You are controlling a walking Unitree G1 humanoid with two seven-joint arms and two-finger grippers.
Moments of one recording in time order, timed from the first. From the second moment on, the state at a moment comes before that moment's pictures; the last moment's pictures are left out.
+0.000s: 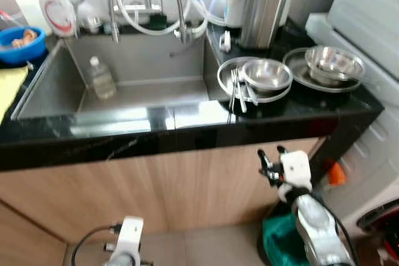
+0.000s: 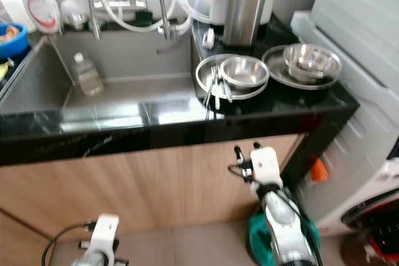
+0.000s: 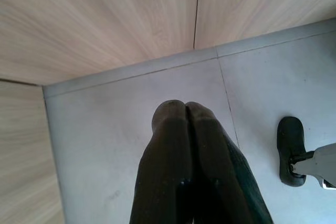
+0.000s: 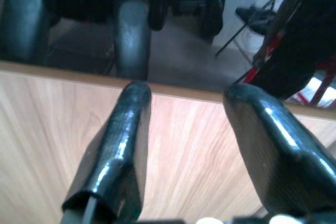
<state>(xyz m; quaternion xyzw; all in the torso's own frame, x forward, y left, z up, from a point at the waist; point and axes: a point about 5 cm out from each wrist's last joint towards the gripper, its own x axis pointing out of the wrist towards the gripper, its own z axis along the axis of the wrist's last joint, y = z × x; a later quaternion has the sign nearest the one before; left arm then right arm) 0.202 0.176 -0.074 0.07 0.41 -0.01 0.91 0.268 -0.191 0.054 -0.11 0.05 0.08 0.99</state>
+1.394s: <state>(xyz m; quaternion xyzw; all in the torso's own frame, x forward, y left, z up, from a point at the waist) 0.201 0.175 -0.075 0.07 0.41 -0.02 0.91 0.347 -0.092 0.233 -0.38 -0.05 0.25 0.89</state>
